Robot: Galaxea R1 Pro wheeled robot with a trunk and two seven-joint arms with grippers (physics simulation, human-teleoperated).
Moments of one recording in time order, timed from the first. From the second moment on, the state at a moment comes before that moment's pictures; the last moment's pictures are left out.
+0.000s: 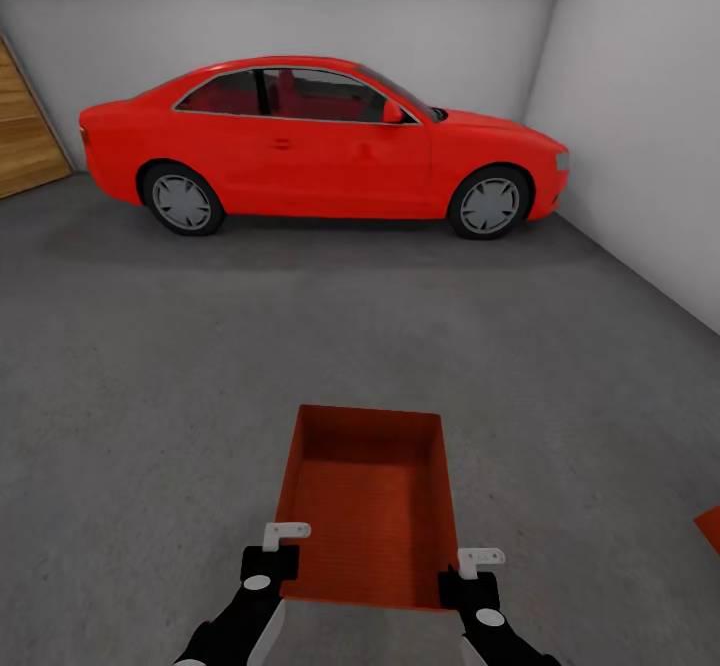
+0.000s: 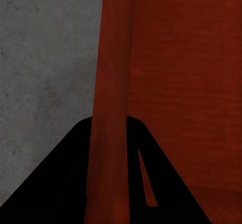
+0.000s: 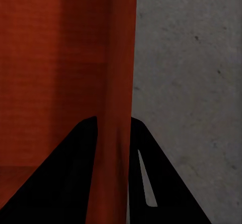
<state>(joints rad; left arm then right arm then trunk) -0.48 -0.17 0.00 -0.46 -0.11 0.03 0.26 -0.43 0.01 0.46 -0.46 -0.37 -0.05 -0.30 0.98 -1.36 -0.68</state>
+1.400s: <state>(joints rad) -0.48 -0.17 0.00 -0.46 -0.11 0.03 0.26 -0.43 0.01 0.46 -0.47 -0.36 -0.05 -0.30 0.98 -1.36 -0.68</state>
